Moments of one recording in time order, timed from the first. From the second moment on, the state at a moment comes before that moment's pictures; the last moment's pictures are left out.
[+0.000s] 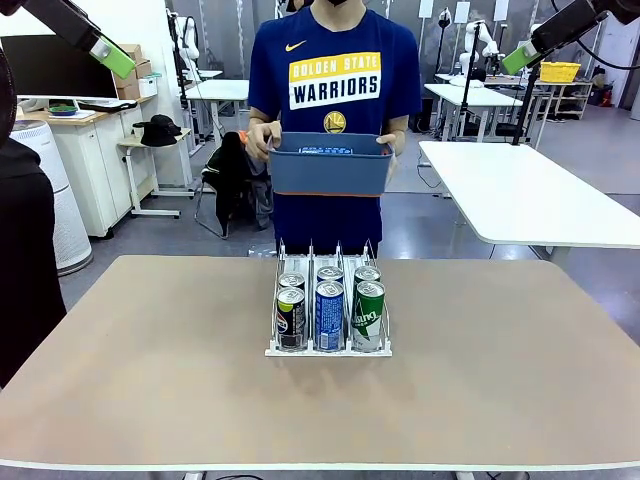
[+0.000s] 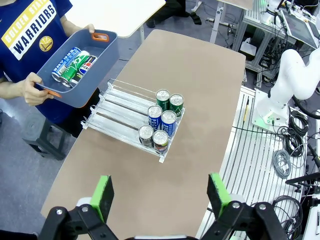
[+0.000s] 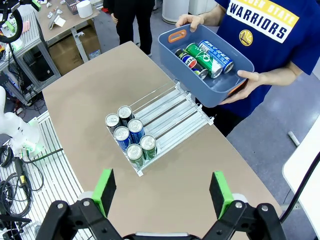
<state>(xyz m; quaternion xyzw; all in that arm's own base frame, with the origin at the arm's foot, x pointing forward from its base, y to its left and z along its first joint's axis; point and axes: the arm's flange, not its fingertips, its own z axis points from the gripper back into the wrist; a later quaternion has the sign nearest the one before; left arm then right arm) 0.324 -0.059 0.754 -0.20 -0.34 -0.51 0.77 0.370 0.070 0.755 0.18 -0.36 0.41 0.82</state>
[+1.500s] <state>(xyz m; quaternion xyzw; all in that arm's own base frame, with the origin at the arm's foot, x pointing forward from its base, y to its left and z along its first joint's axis) 0.324 -0.059 0.754 -0.20 -0.34 -0.51 0.77 0.370 0.070 0.755 0.18 -0.36 0.41 0.82</state>
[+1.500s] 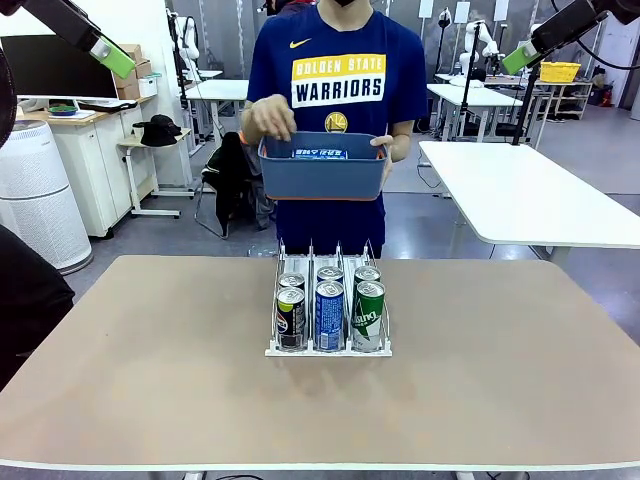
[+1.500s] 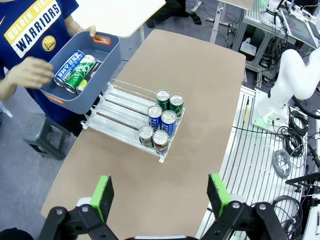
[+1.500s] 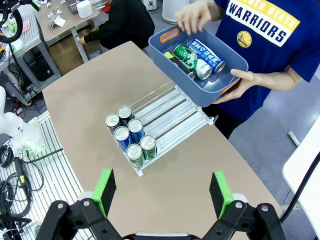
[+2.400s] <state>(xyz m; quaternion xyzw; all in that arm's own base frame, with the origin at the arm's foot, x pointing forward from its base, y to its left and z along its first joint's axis) 0.324 -0.059 0.754 -0.20 -0.34 -0.51 0.77 0.370 0.070 0.755 0.18 -0.36 0.41 0.82</state>
